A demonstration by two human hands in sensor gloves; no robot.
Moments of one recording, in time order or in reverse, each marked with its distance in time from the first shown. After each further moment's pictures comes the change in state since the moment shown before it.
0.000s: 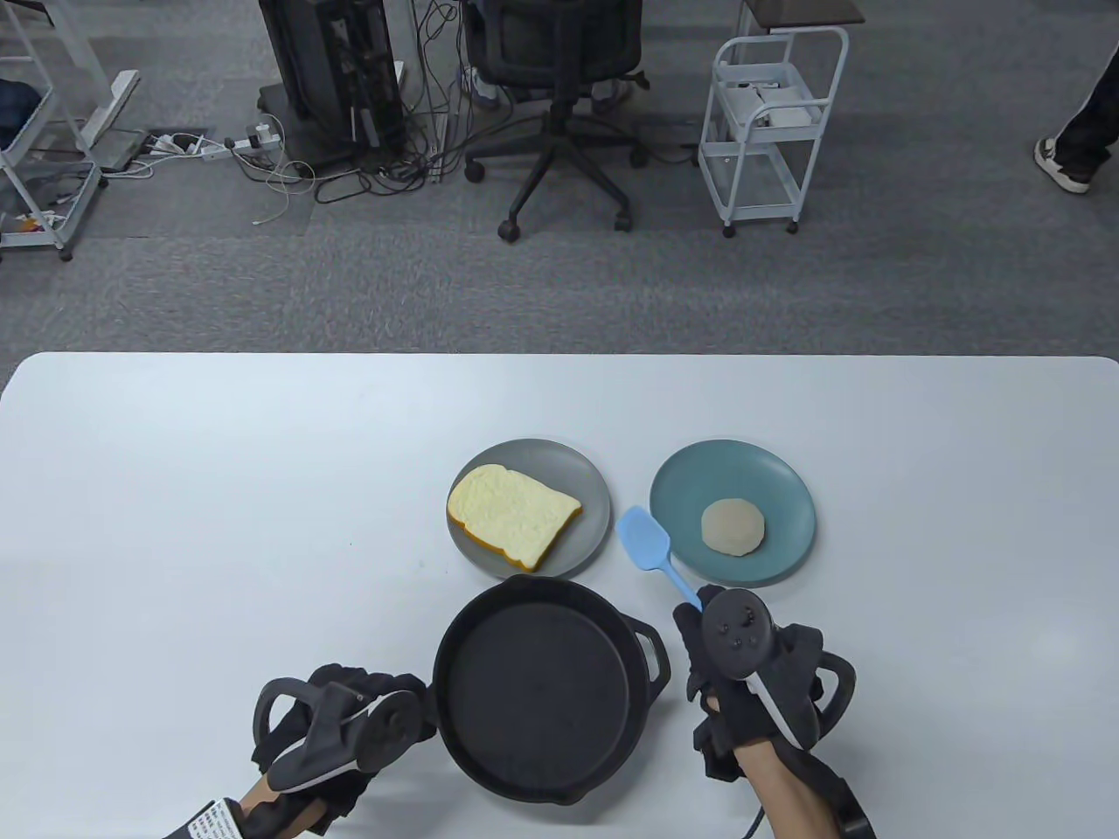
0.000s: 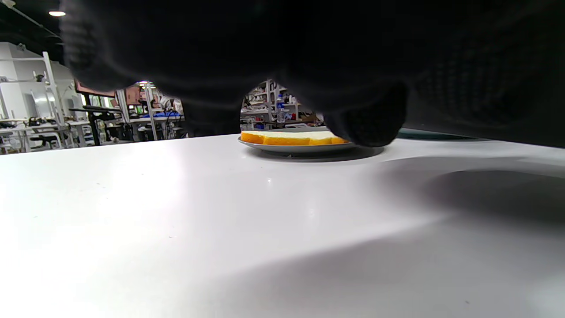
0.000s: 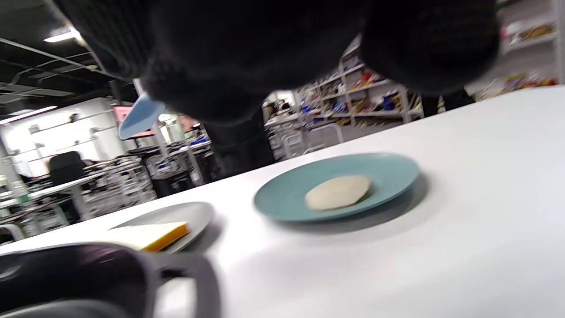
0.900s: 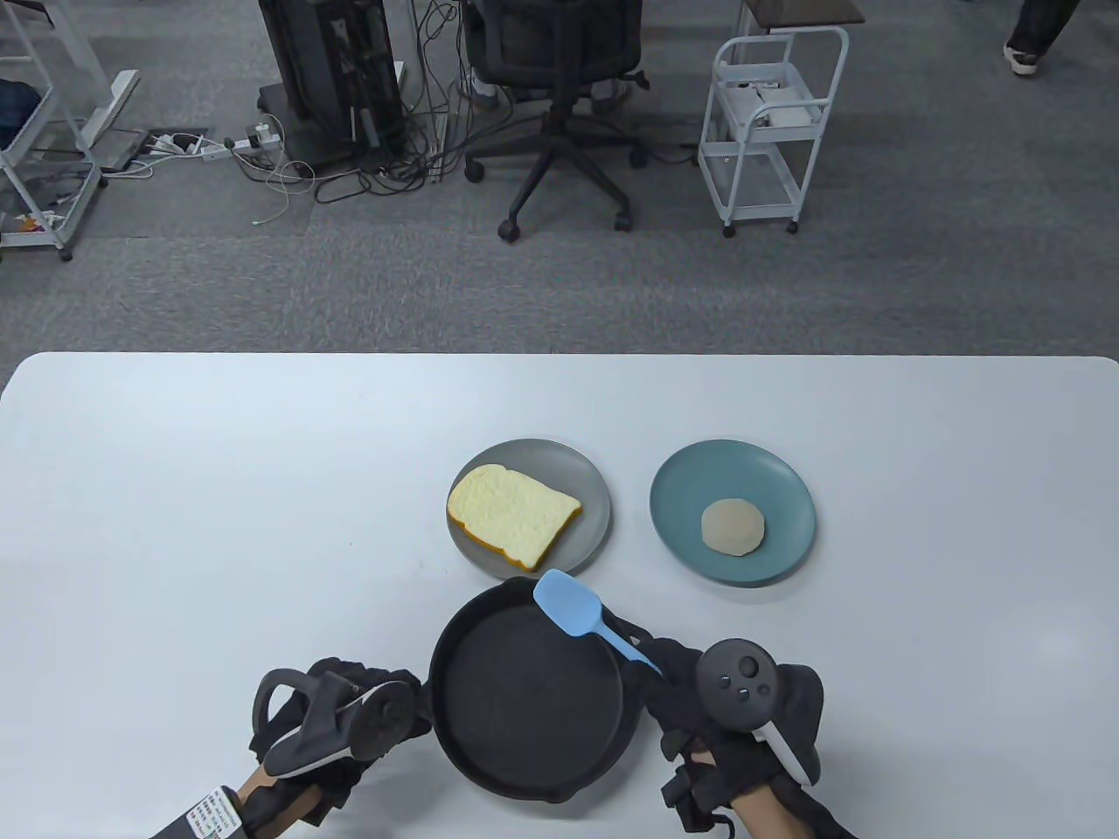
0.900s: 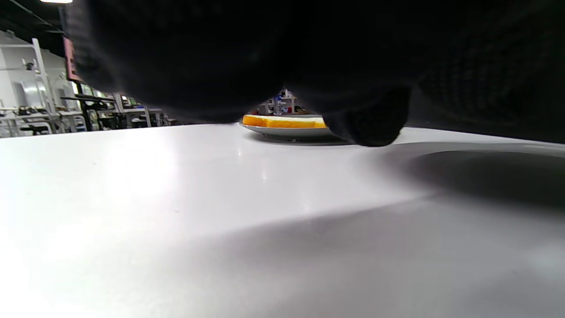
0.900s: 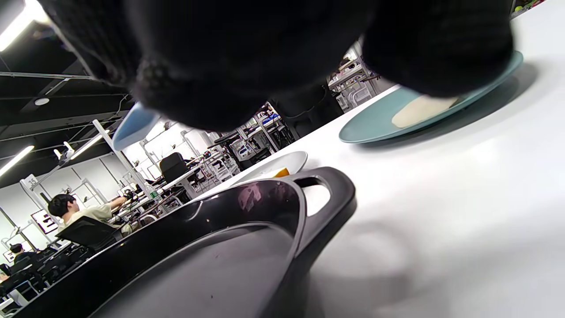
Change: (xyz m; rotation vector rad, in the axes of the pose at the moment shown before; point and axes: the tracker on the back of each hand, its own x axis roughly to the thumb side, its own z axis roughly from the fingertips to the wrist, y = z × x) left_hand -0.011 -0.016 -0.010 -0.029 -0.034 0.031; right_hand -0.008 0.031 0.023 0.123 -0.187 -0.268
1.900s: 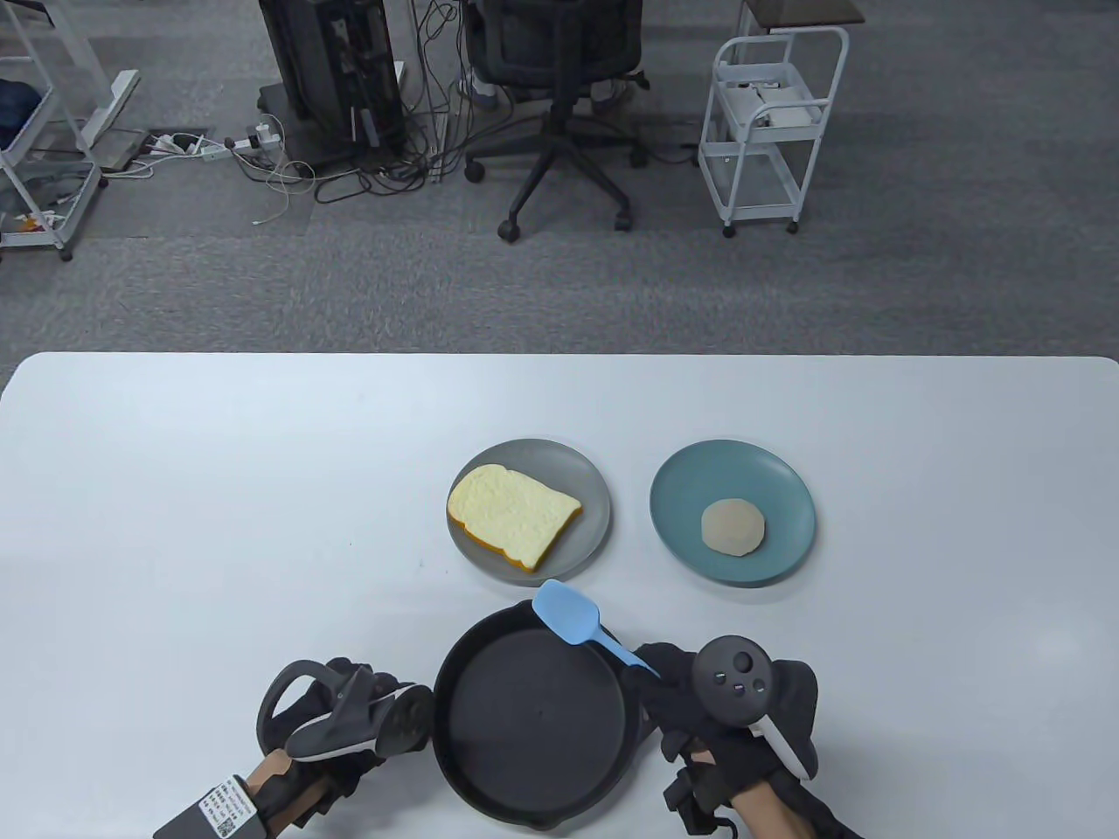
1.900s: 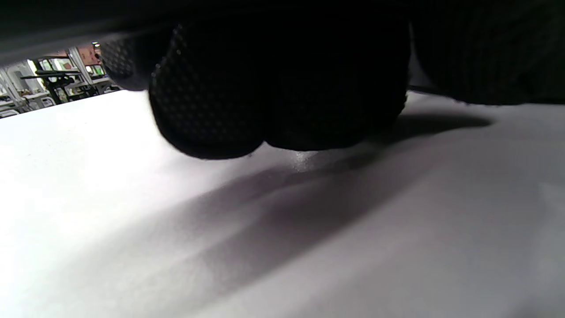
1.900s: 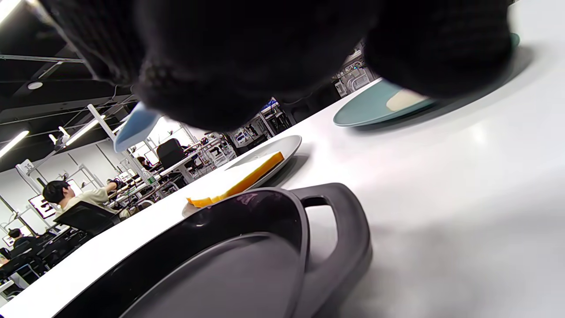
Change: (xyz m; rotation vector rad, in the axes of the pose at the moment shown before) left_hand 0.006 -0.025 -0.010 -0.191 -0.074 -0.150; right_hand -0.001 0.003 -0.001 0.051 0.007 0.016
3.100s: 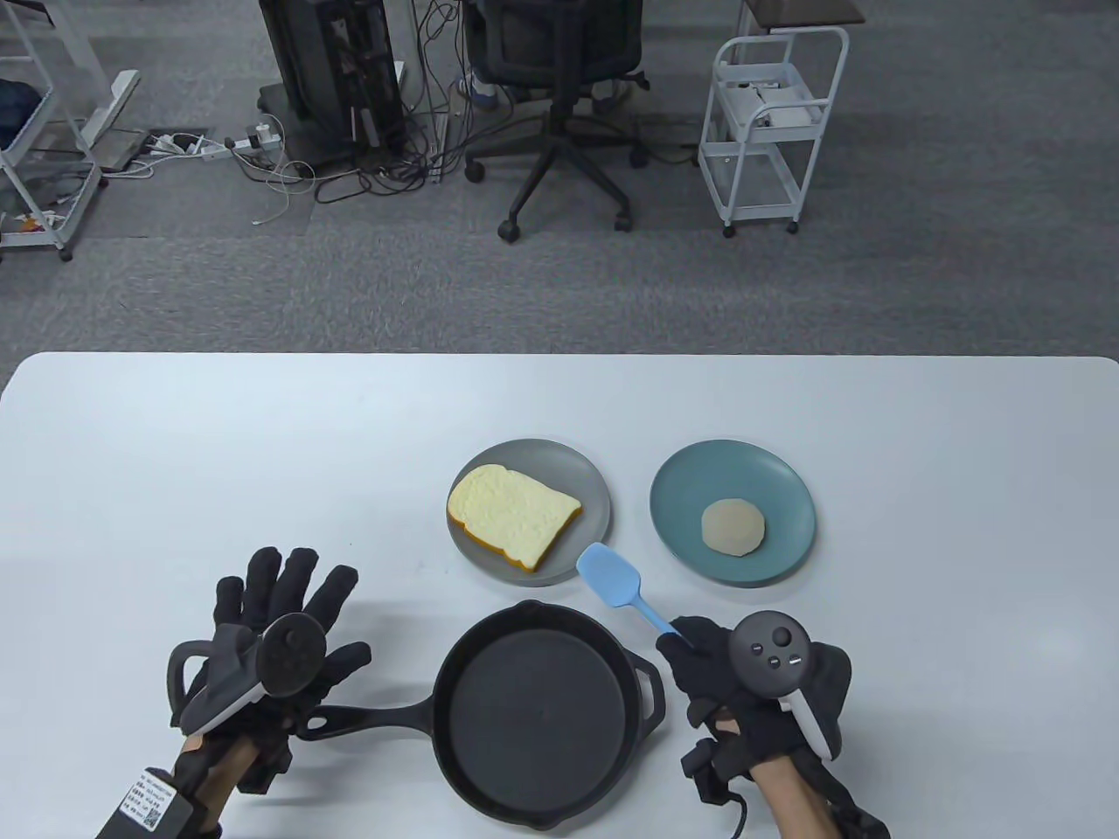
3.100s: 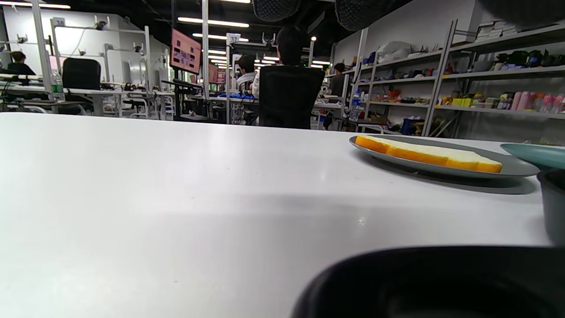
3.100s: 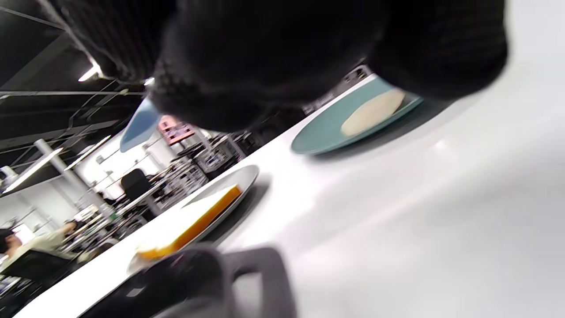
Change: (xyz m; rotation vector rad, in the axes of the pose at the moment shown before) left_hand -0.095 0.020 0.026 0.144 0.345 0.281; right_hand -0.035 -0.016 -0.025 -0.104 0.158 -0.048
